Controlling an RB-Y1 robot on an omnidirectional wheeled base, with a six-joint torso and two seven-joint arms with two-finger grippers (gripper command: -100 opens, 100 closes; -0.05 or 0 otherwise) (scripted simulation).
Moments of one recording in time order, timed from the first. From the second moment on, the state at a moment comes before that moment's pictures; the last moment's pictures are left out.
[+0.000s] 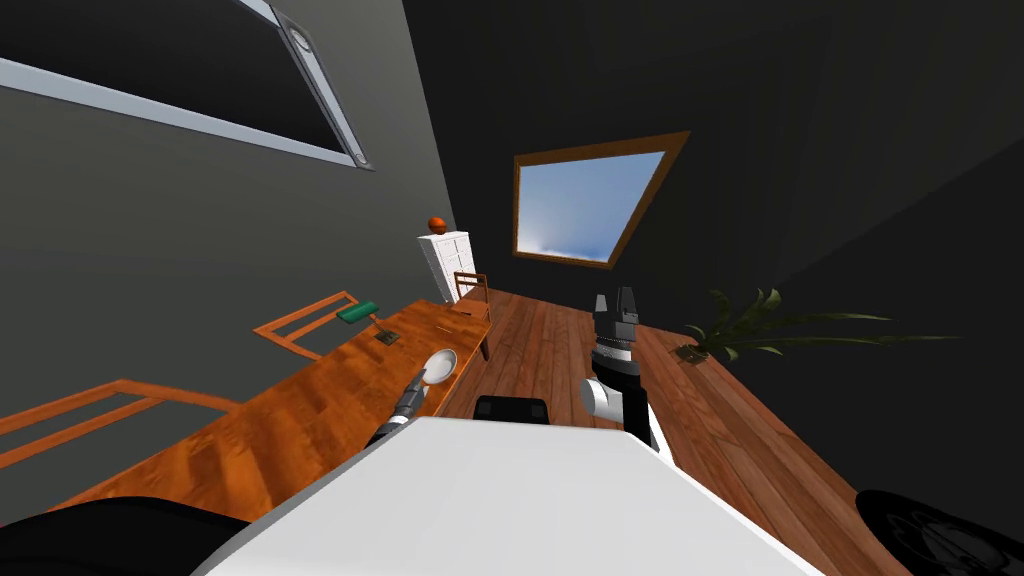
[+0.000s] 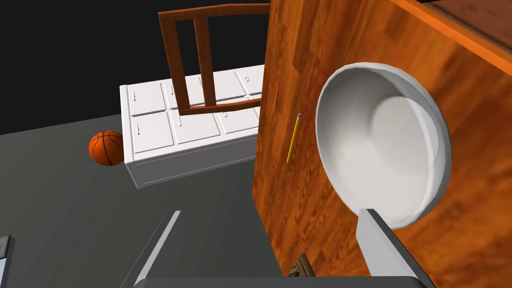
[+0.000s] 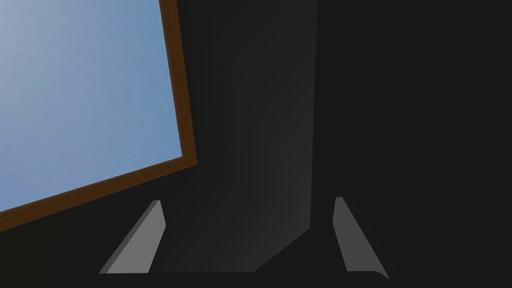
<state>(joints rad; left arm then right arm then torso) 0.62 0.32 0.04 -1.36 -0.06 -0.45 0.33 0.45 0.04 0.03 -2.24 0.01 -0.51 0.11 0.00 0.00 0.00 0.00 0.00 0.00</state>
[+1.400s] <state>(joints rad) 0.61 0.33 0.00 -0.99 -0.03 -0.37 0.49 0.45 0.04 0.03 -2.24 0.01 -0.51 0.11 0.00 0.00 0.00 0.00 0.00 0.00</state>
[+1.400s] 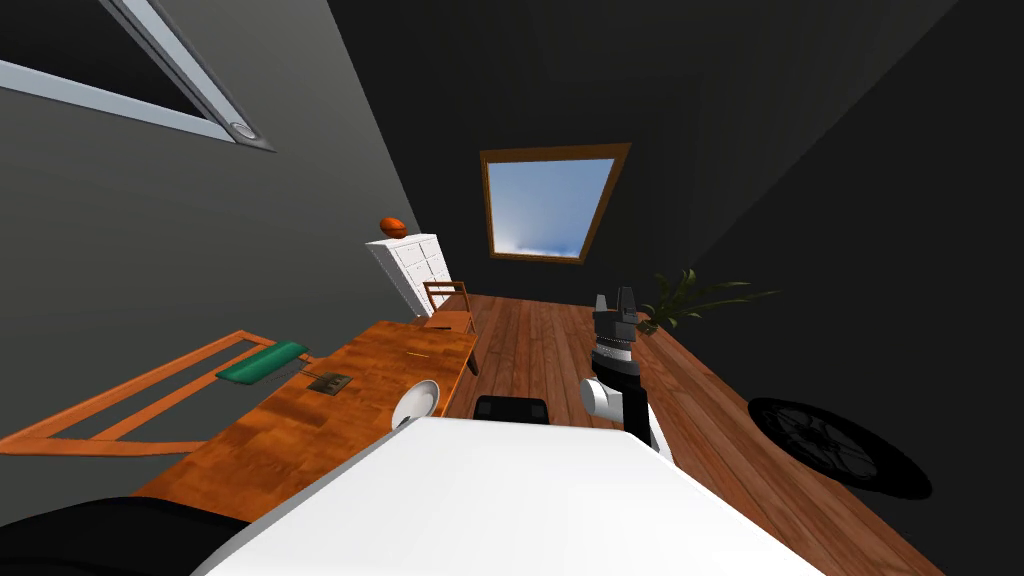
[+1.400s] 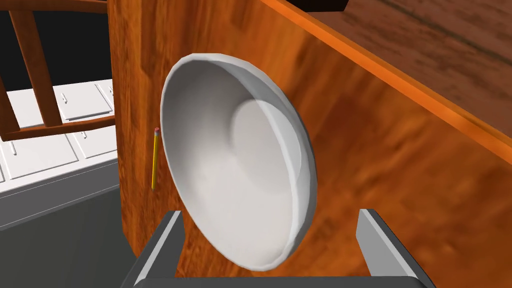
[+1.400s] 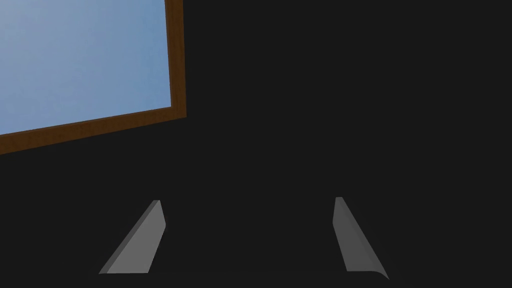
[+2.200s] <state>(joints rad) 0.57 0.32 -0.02 -0.85 -0.01 -0.35 0.52 0.45 0.04 0.03 -2.24 0.01 -0.51 0.11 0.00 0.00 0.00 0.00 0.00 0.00</state>
